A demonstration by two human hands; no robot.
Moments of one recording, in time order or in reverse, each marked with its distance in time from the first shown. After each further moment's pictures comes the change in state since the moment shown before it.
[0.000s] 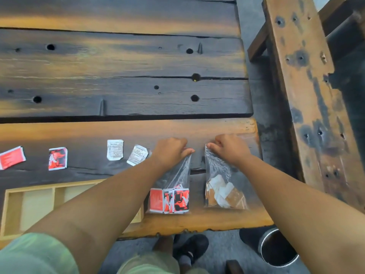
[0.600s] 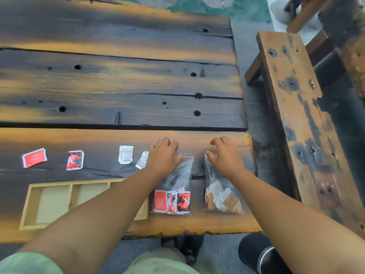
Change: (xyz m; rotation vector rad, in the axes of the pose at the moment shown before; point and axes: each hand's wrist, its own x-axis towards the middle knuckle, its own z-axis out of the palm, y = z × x) left_hand -0.044 -0.006 -0.024 -0.010 0.176 -0.193; right_hand -0.035 -0.034 -0.011 0.048 0.244 -0.077
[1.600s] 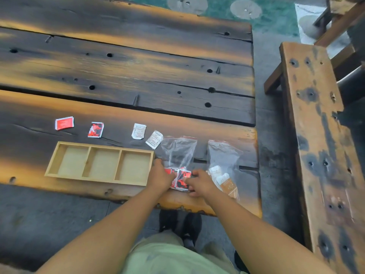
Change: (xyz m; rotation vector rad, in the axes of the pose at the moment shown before) left_hand -0.130 0.035 0.037 -0.703 -0.014 -0.704; right_hand -0.115 -0.049 0.069 0.740 -0.540 0.533
